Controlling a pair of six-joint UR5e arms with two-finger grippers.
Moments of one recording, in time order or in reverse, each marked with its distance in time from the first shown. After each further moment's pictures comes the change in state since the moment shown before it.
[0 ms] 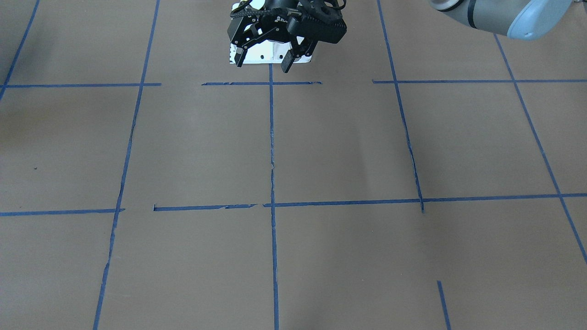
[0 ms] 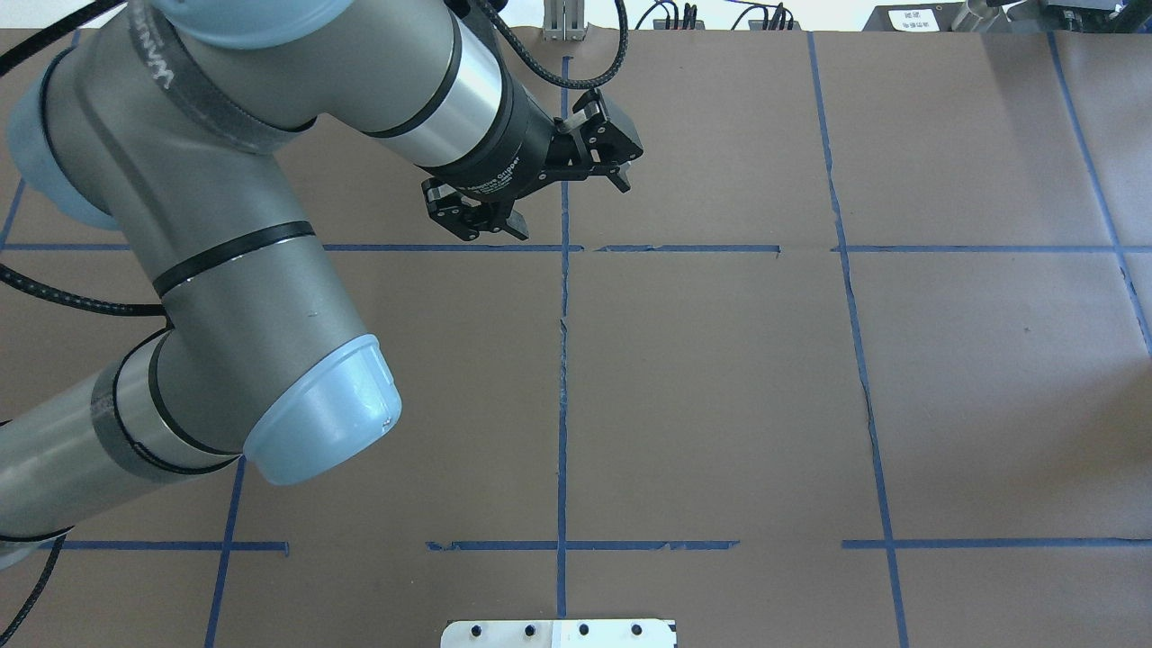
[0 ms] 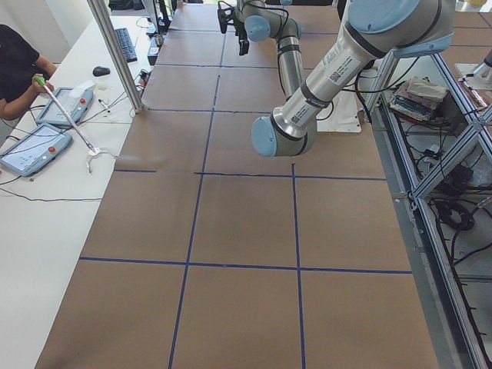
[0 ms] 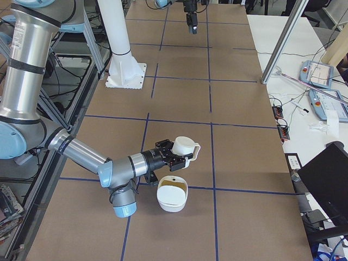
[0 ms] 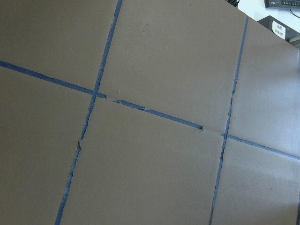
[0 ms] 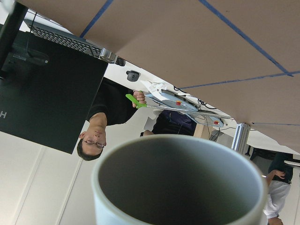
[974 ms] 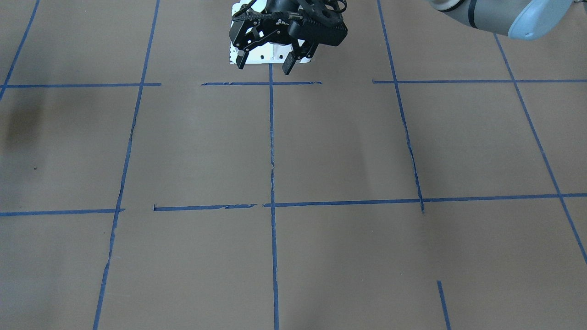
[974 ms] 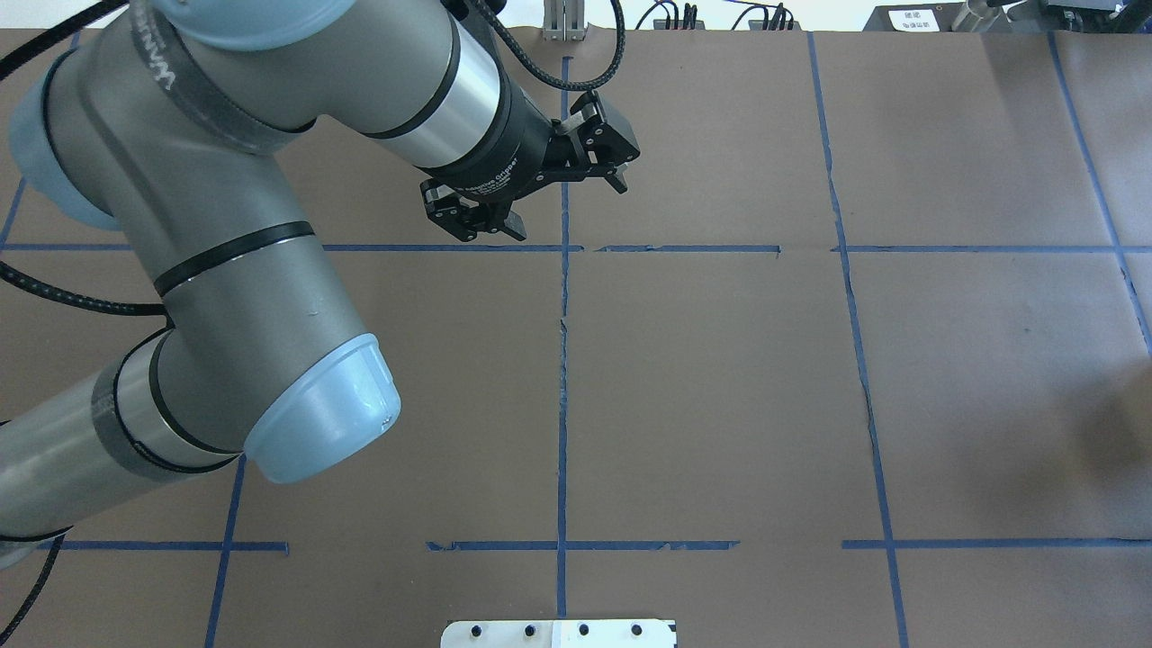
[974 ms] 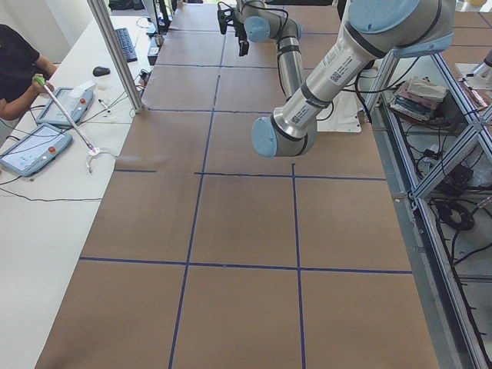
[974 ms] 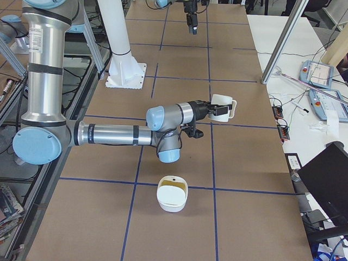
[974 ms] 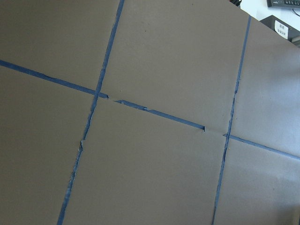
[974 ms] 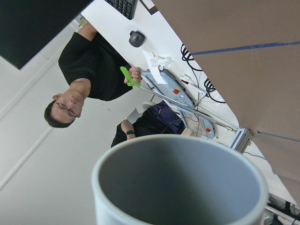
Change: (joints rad) left arm -0.001 0.004 0.003 -0.001 -0.002 0.001; right arm -0.150 0.191 0.338 -0.583 -0.057 -0.386
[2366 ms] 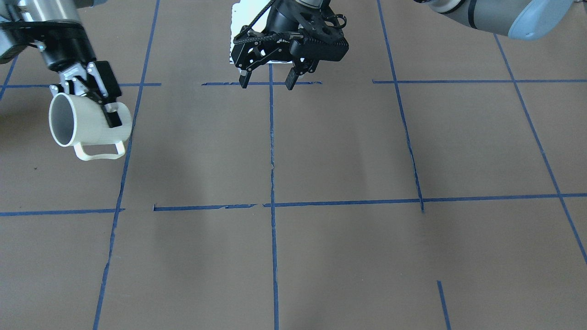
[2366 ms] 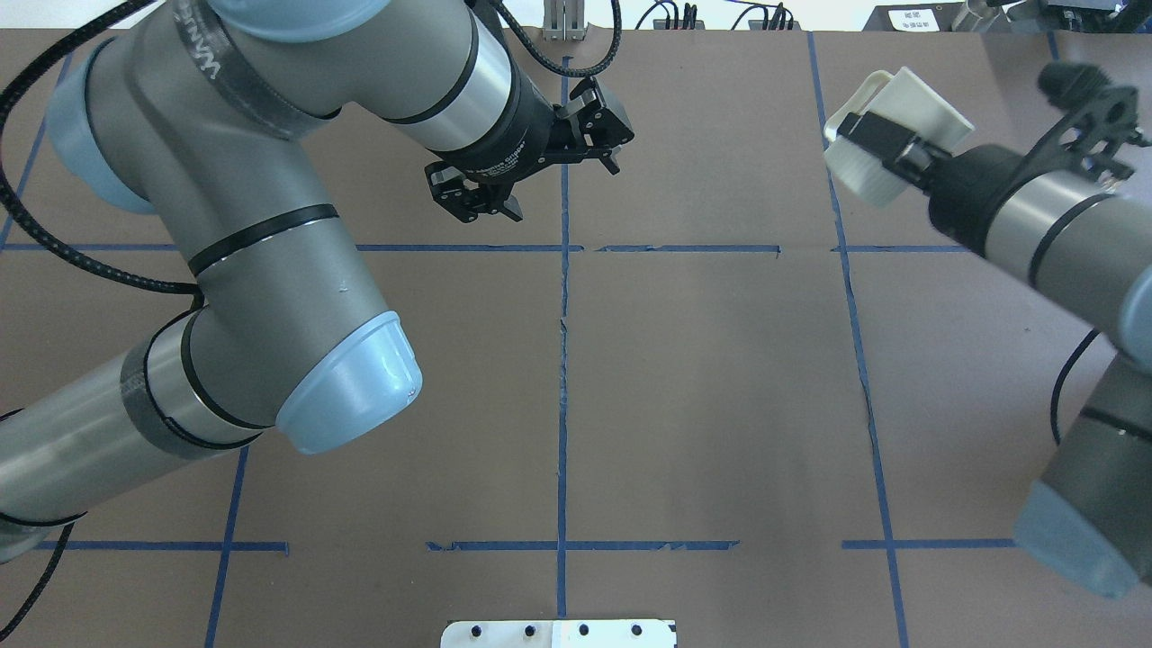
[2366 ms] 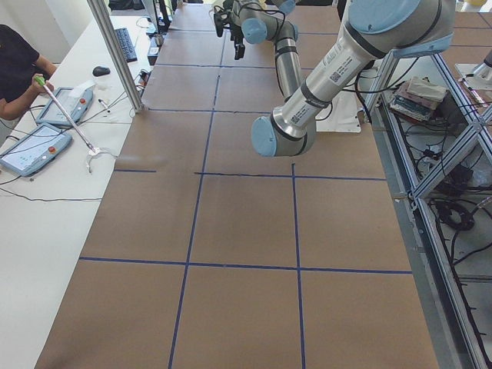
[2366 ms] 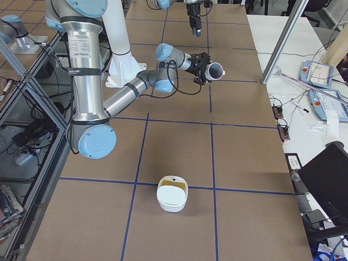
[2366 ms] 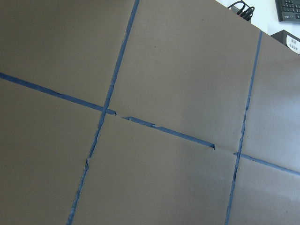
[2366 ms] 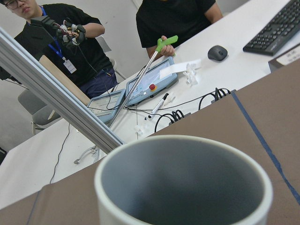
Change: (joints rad) left arm -0.015 -0.022 0.071 0.000 0.041 -0.001; right arm -0.715 0.172 0.491 -1.077 -0.701 -1.751
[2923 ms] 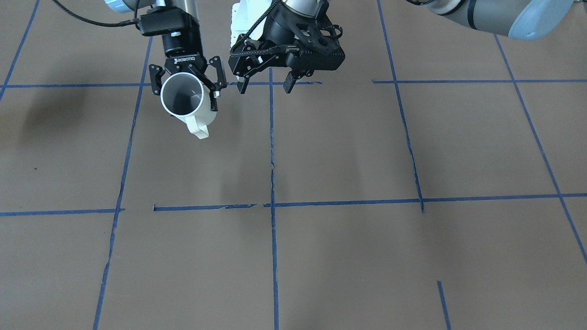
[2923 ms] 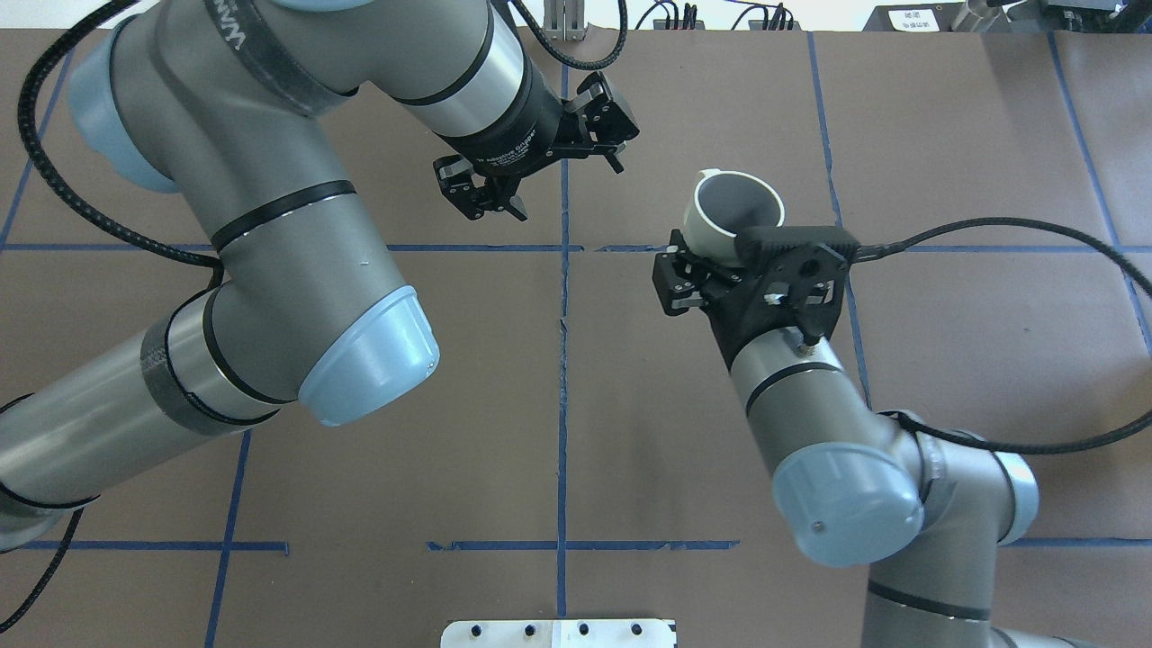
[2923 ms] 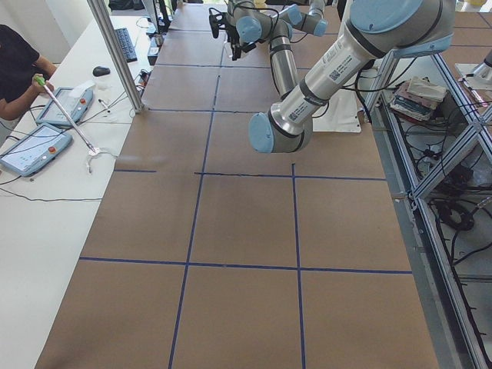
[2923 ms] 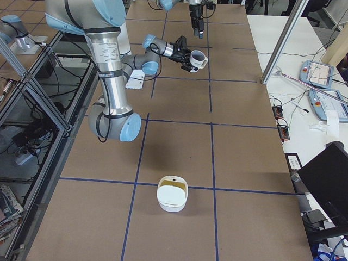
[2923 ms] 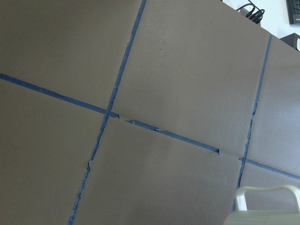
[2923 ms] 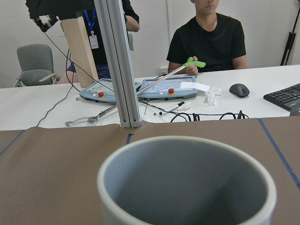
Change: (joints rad) left arm -0.010 -0.016 0.034 0.014 -0.075 -0.003; right arm -0.343 0.254 -0.078 -0.378 -0.465 -0.193
